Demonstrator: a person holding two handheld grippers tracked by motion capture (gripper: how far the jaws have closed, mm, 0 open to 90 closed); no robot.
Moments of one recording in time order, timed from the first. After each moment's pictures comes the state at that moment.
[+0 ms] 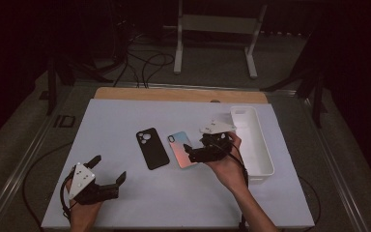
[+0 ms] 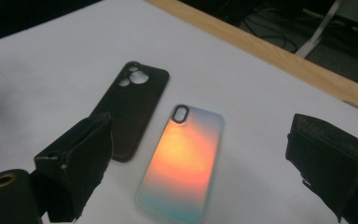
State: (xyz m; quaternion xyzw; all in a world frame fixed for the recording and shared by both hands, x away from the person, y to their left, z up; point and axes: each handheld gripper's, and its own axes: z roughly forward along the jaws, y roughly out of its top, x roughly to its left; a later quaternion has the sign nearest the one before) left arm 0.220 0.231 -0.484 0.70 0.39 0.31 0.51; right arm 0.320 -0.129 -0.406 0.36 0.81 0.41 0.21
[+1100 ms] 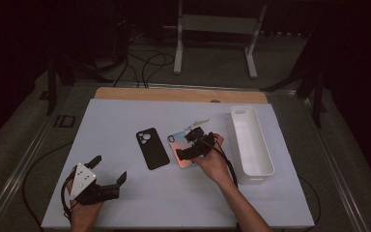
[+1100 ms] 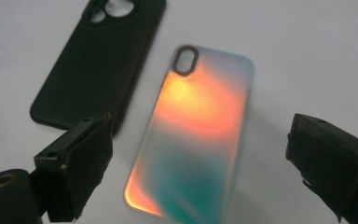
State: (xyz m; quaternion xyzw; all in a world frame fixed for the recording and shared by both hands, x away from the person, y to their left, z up) left arm 0.219 0.230 -0.485 0.70 0.39 0.31 0.51; right arm 0.367 -0.097 -0.465 0.41 0.85 0.30 0.13
